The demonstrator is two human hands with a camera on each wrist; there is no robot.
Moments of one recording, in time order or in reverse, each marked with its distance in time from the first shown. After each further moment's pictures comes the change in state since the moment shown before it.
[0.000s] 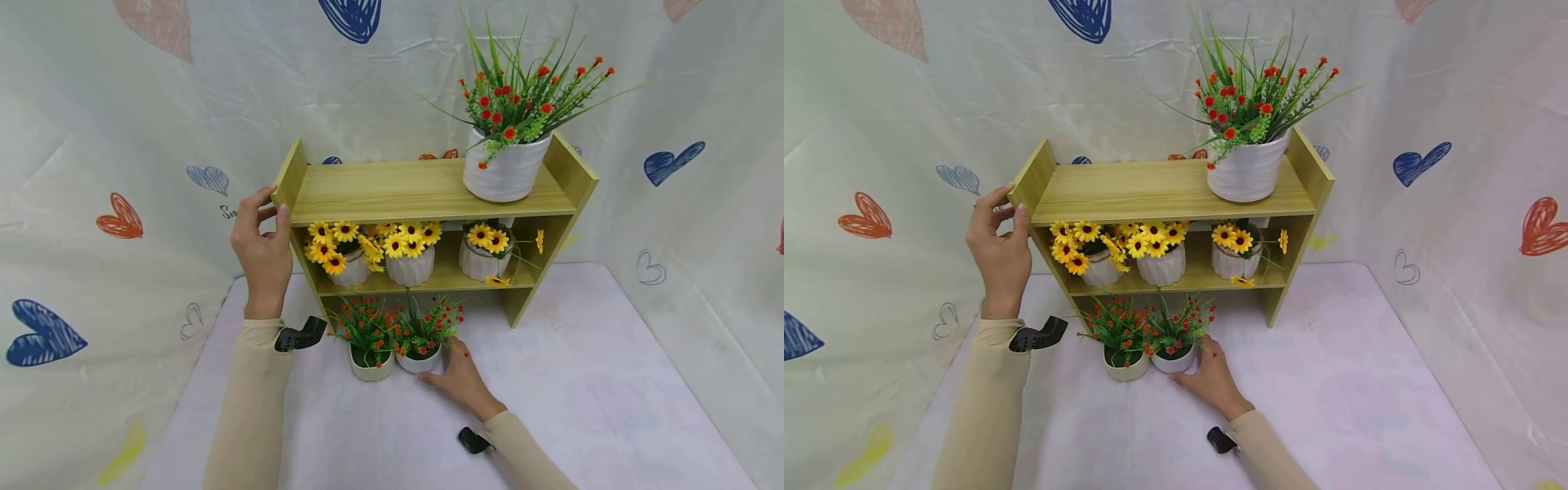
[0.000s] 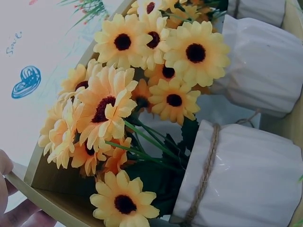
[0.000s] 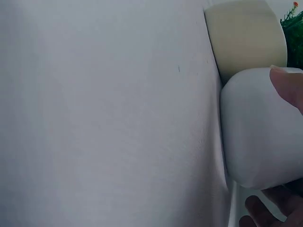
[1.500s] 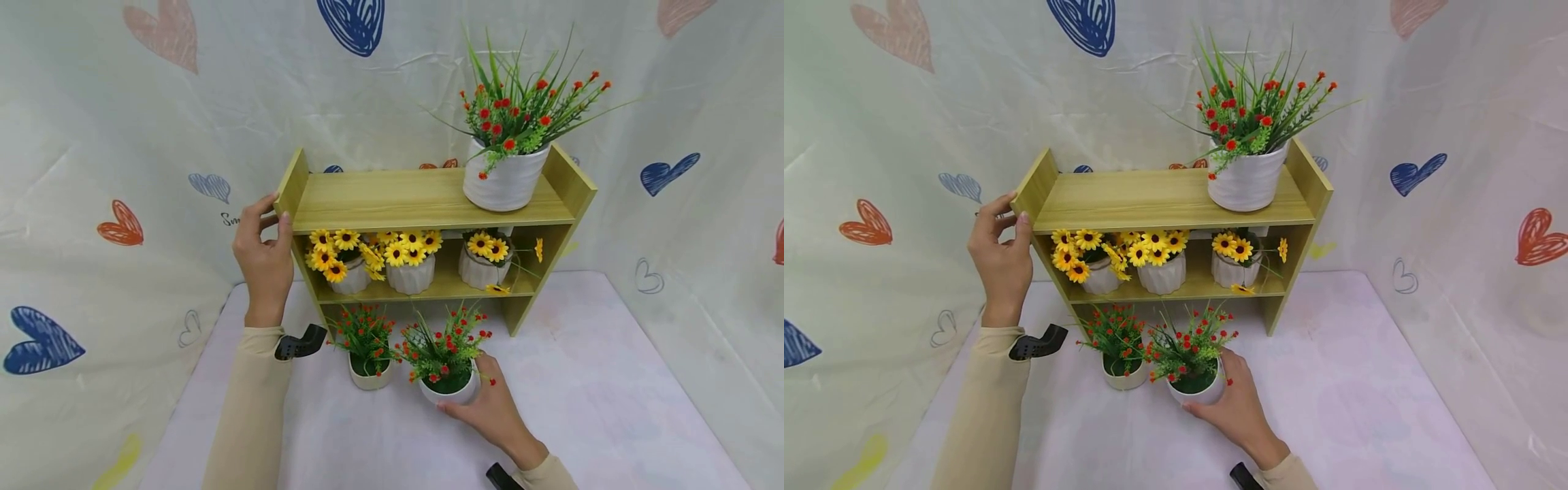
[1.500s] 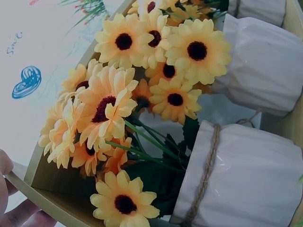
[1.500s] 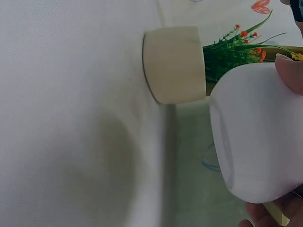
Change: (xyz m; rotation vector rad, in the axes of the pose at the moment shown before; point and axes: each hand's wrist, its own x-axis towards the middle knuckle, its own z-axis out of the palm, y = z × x) left_hand -0.001 0.001 -0.002 0.014 -0.016 0.021; right_hand -0.049 -0.027 -0.049 -0.014 0.124 -0.096
